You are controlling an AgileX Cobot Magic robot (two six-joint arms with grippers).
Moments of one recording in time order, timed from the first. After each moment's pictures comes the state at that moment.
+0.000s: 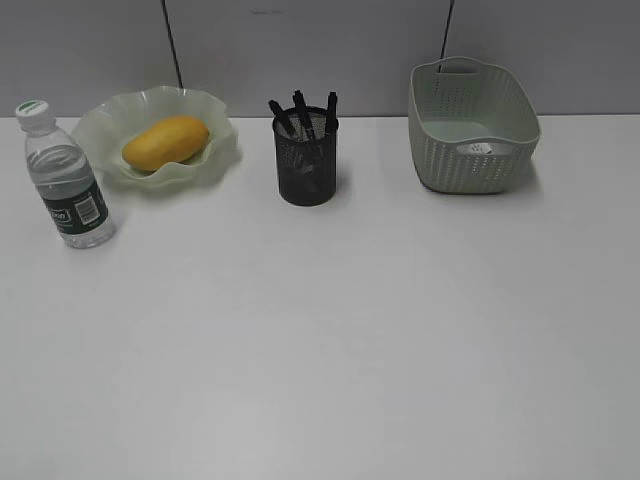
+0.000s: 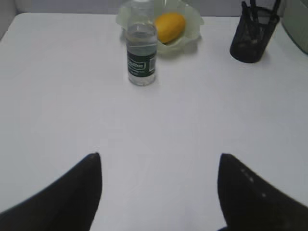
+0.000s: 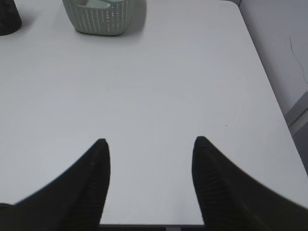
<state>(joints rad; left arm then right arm) -0.07 0.00 -0.52 -0.08 1.07 -0.03 0.07 -0.01 -0.50 -0.07 1.04 -0.01</state>
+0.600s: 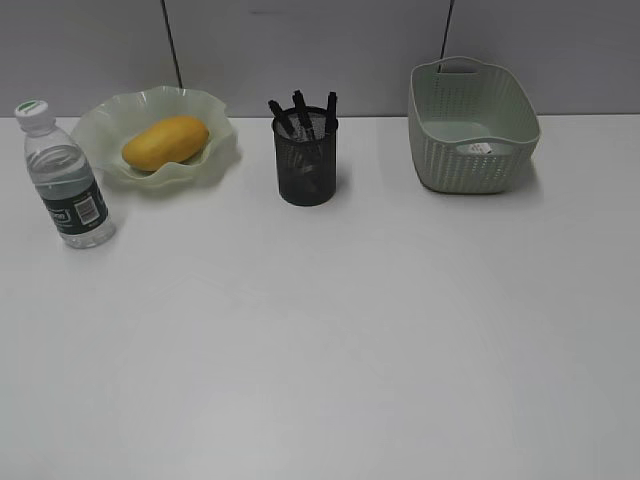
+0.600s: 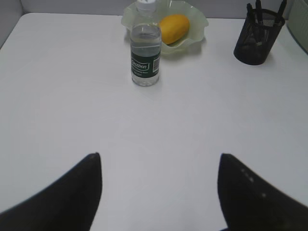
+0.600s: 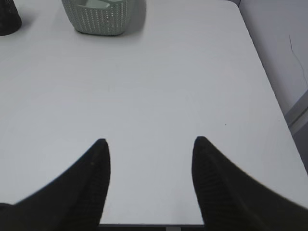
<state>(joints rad) -0.04 -0.01 -0.52 -0.08 1.07 -0.03 0.07 -0.01 -0.50 -0.07 1.04 -0.01</state>
